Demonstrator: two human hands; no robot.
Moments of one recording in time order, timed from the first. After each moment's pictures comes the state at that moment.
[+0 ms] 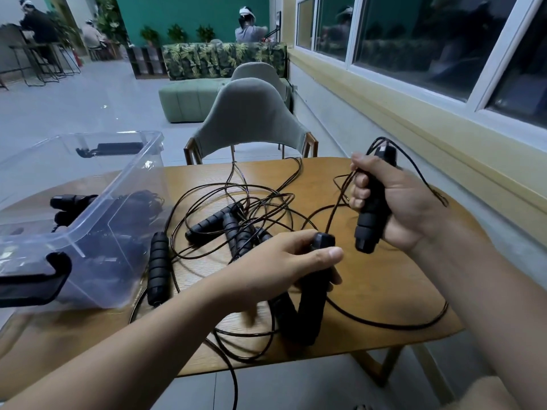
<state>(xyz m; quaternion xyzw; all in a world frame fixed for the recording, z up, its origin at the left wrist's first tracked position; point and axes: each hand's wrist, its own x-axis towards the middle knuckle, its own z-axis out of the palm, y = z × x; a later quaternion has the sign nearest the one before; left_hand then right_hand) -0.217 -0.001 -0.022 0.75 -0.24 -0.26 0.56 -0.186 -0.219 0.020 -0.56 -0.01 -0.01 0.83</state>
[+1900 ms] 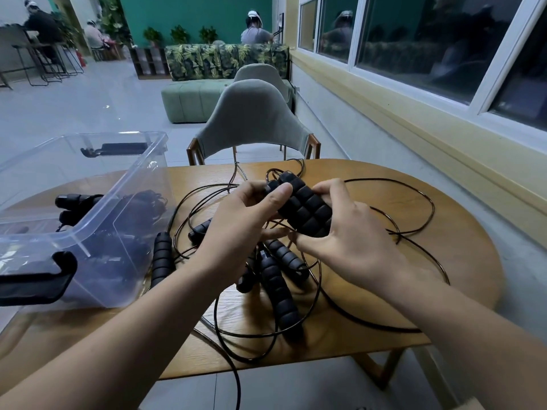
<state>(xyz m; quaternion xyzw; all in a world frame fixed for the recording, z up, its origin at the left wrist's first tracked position) -0.186 0.018 -0.014 0.65 -0.07 0.00 0.76 -0.218 -0.172 -0.010 -0.92 -0.12 -0.14 0.34</state>
